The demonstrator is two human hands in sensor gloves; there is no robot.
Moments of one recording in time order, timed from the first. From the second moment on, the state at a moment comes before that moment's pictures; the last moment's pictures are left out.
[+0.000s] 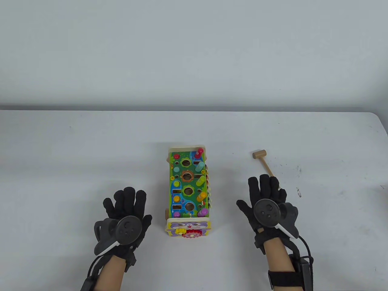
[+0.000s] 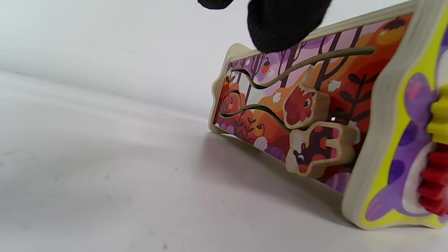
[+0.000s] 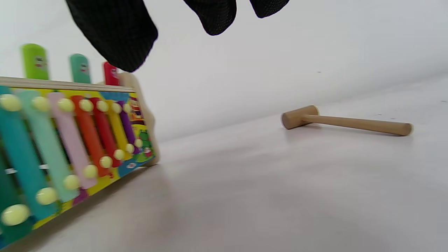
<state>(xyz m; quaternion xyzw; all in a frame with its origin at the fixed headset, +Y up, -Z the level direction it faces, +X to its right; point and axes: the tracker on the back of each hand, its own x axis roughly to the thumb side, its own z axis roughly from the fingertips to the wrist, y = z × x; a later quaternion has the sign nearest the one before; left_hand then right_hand) -0.213 -0.741 -0.237 0.03 -0.13 0.13 0.98 0.200 -0.731 -0.296 0.07 -0.04 0.98 0.16</state>
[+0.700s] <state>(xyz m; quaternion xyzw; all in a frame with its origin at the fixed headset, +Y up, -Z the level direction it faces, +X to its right) -0.216 -0.739 -0.230 0.04 -0.11 0.13 0.98 0.244 -0.773 -0.404 -0.15 0.08 0.98 0.06</state>
